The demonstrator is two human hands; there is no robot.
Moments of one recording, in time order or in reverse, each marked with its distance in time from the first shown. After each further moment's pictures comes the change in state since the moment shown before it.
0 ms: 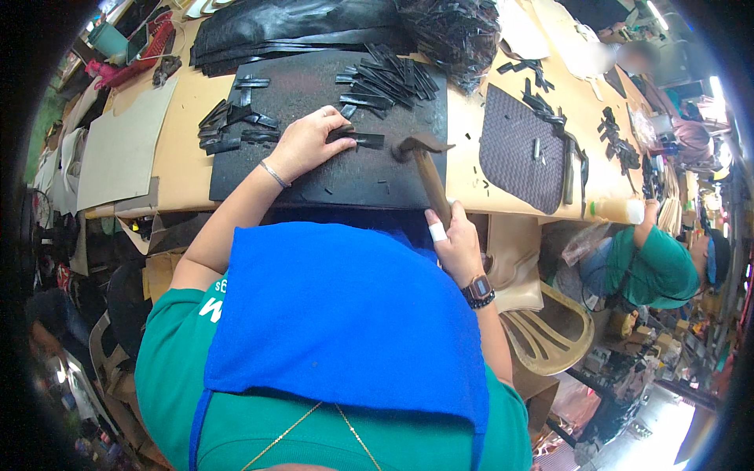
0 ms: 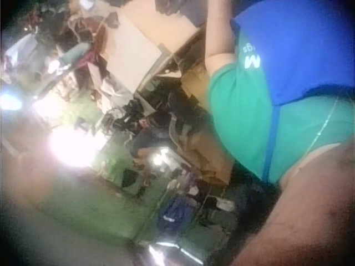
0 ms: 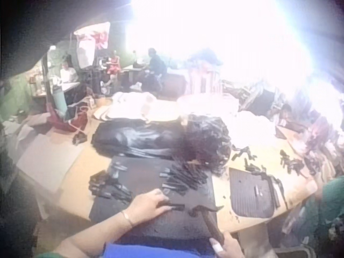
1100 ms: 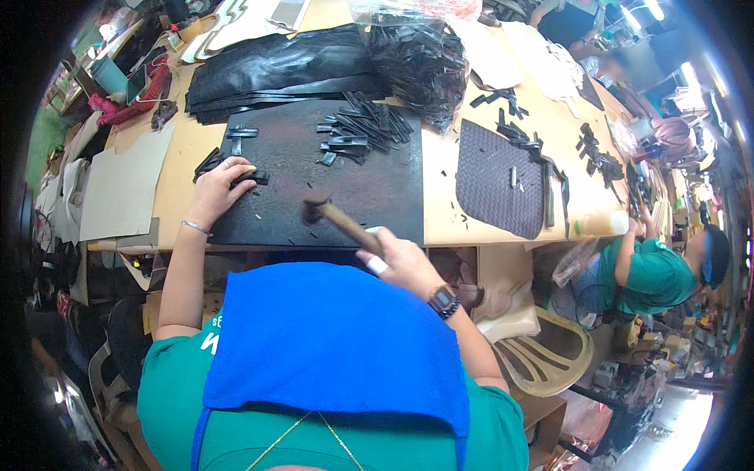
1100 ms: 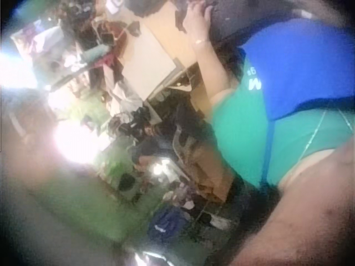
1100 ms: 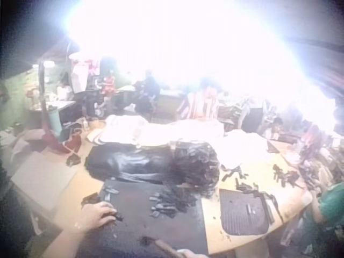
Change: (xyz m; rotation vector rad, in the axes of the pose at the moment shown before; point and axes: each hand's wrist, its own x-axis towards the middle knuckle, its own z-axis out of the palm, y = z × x) left_hand -0.057 -0.054 -0.097 0.290 0.019 -0.159; right_hand 0.026 -0.049 0.013 -0.055 -0.397 -0.174
